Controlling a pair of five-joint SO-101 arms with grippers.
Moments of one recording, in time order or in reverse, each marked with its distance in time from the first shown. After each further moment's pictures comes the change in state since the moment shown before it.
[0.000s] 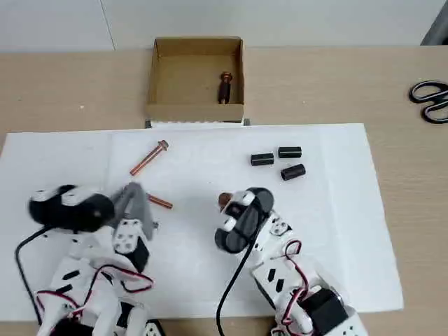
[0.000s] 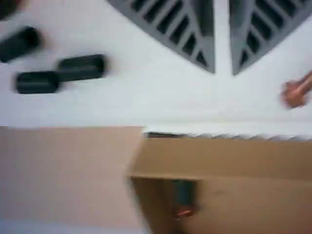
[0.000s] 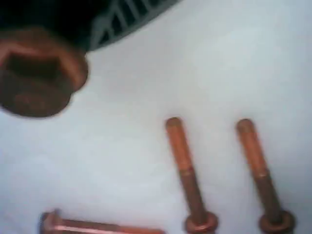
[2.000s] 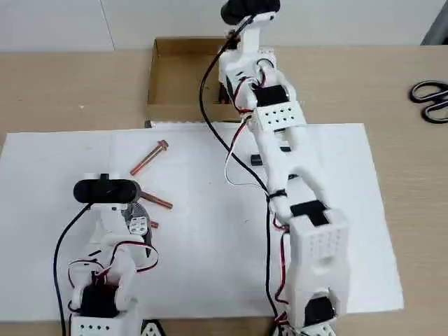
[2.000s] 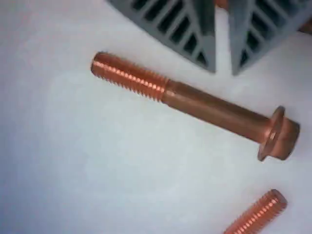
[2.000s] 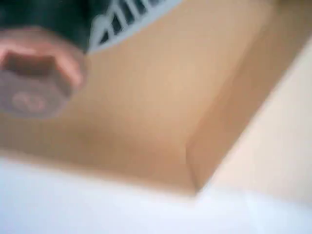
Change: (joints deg) left arm -7.9 0.4 28.6 -8.8 -9.1; right arm 17.0 137.0 -115.1 -22.3 -21.0
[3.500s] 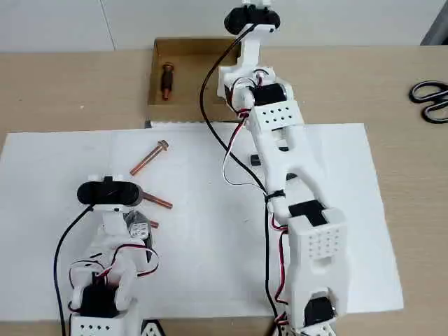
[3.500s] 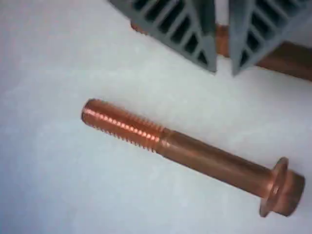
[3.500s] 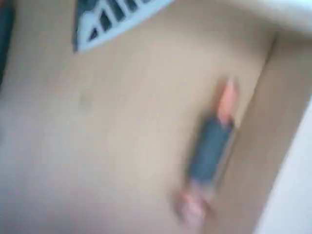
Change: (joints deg) left arm 0.0 0.0 0.0 5.4 0.0; right arm -0.4 -1.2 -2.2 21.8 -6.7
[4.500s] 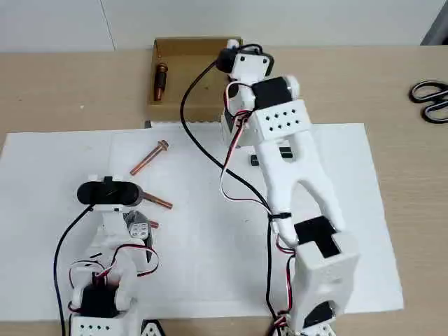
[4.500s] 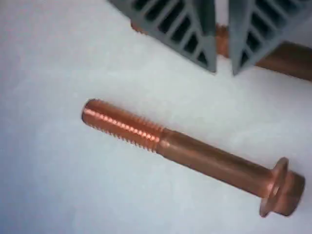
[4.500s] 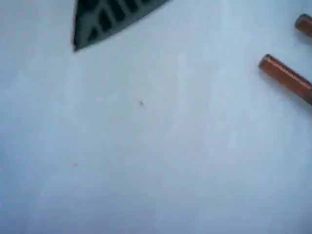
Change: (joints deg) left arm 0.0 0.0 0.0 0.0 0.0; right arm -3.8 -13.9 0.0 47.2 3.8
